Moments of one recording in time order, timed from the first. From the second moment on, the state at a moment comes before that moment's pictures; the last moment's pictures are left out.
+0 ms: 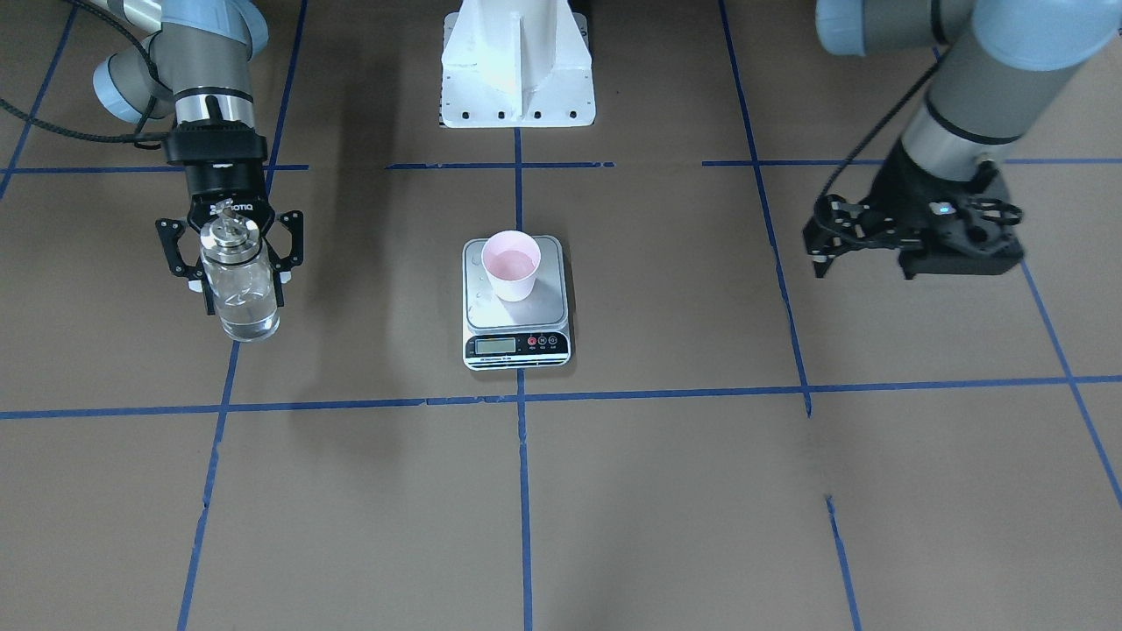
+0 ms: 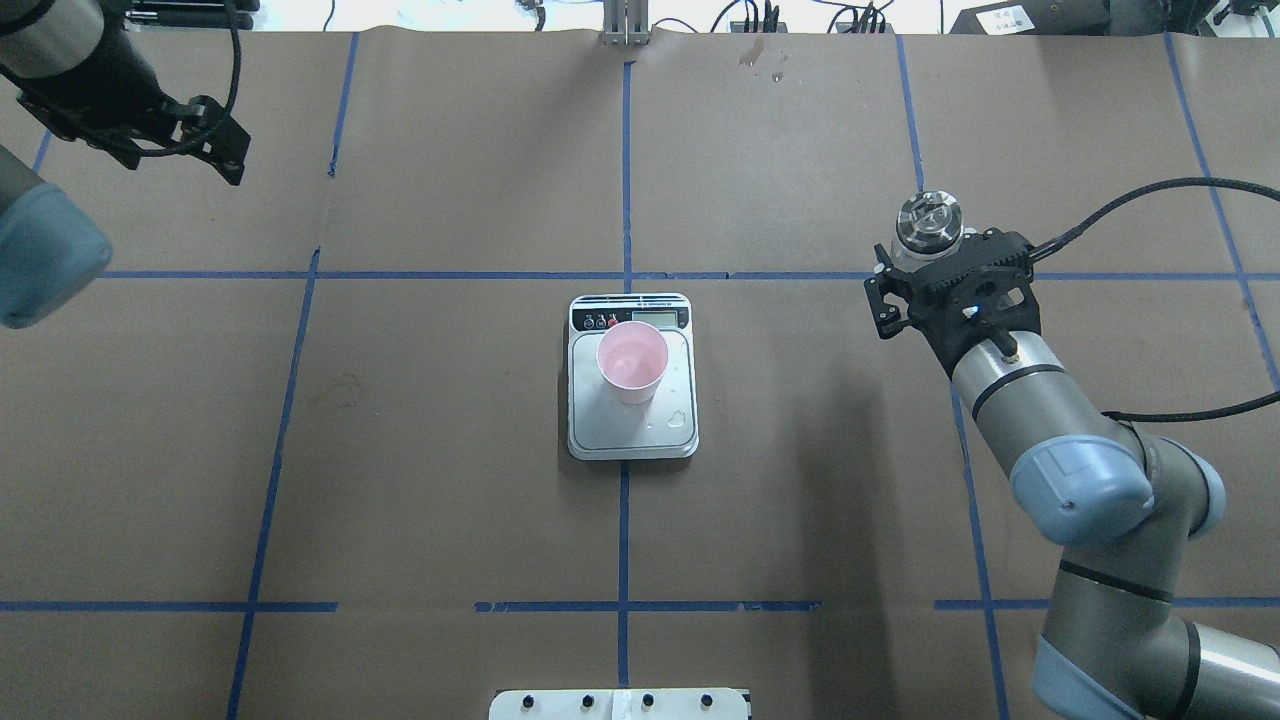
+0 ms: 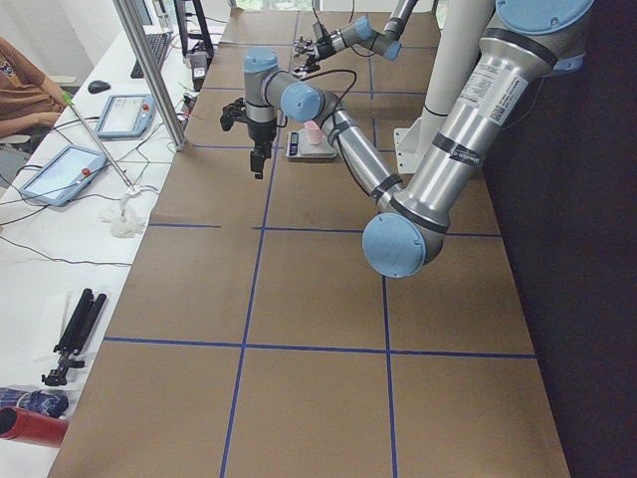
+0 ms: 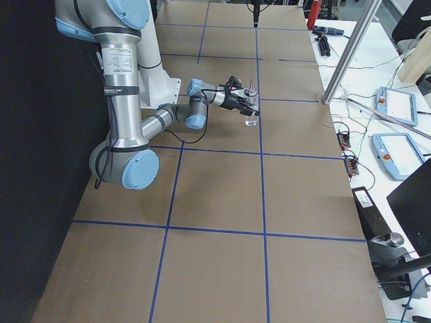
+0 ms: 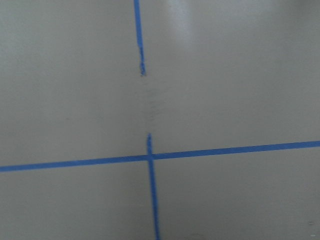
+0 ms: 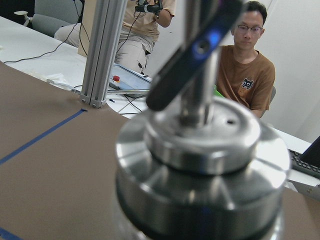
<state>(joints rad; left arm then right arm) -1.10 -2.04 -1.92 -1.26 -2.12 -0.50 0.41 -1.46 1.88 -0.76 0.80 0.59</state>
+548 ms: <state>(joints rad) -1.28 -1.92 -1.89 -1.28 -2.13 -0.08 0.35 -1.39 1.87 -0.87 0.67 0.31</state>
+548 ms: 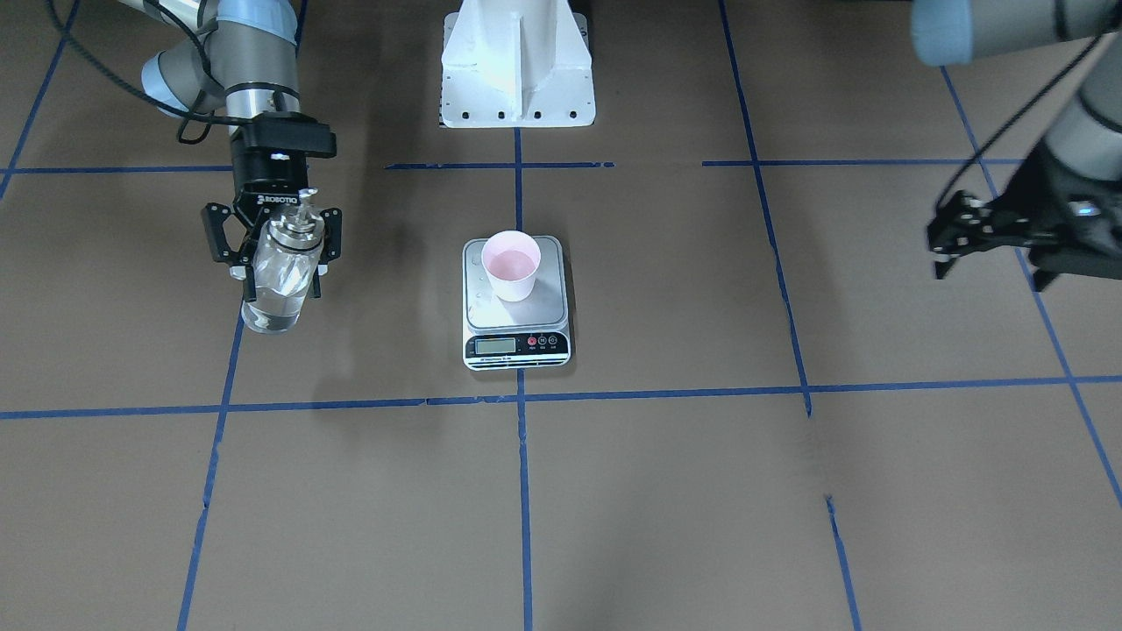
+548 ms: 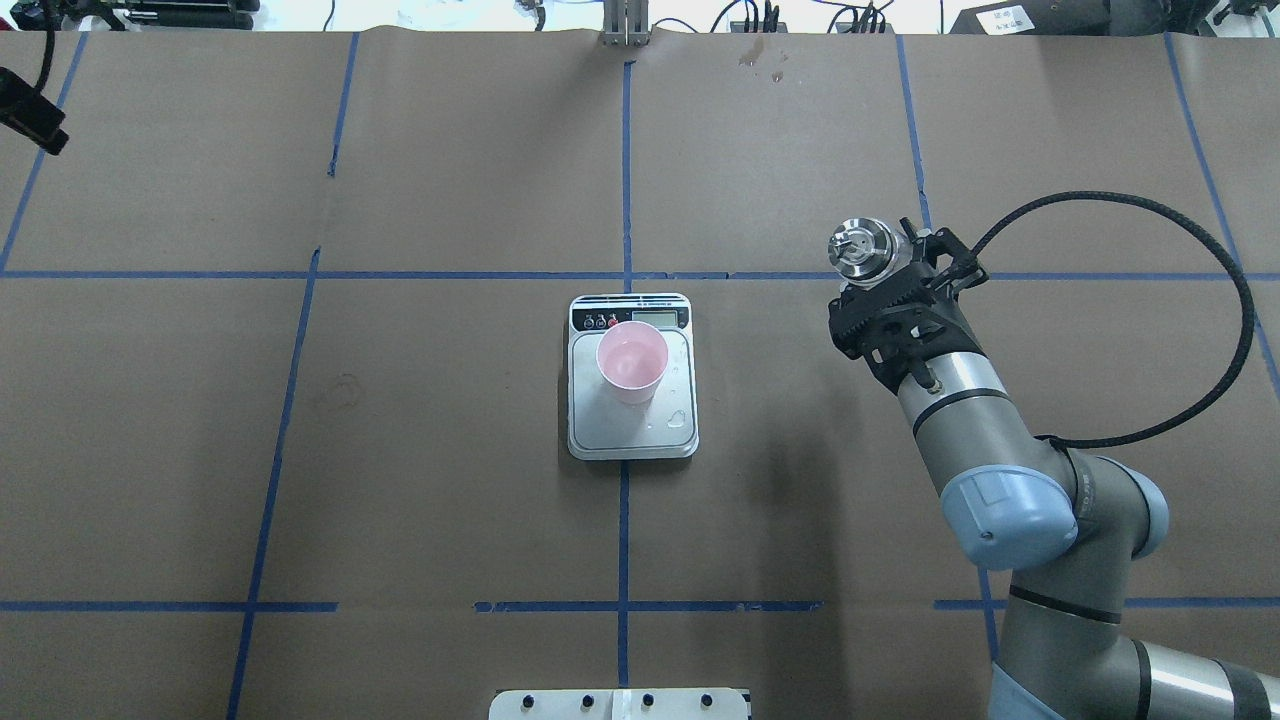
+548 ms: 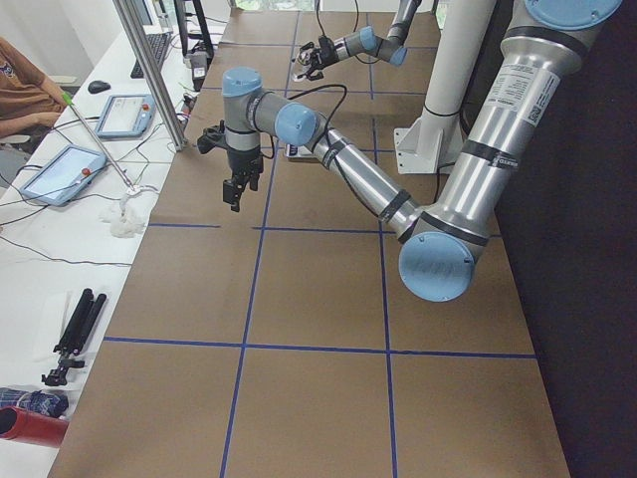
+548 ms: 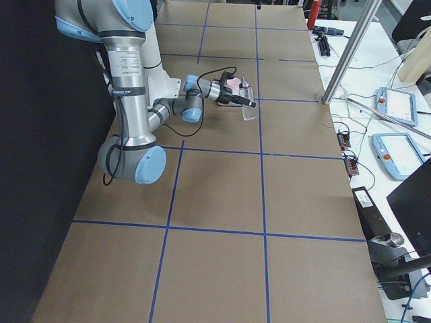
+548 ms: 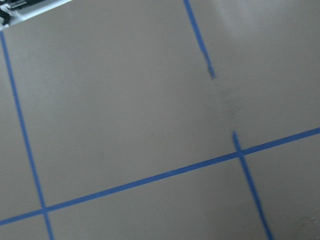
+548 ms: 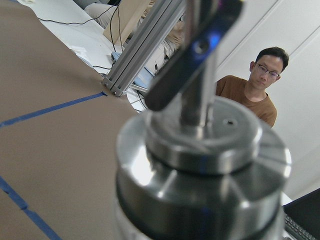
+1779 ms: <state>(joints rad) -1.55 -1.71 -1.55 -1.77 -2.26 0.19 0.21 -1.25 1.80 -1.24 0.37 0.27</state>
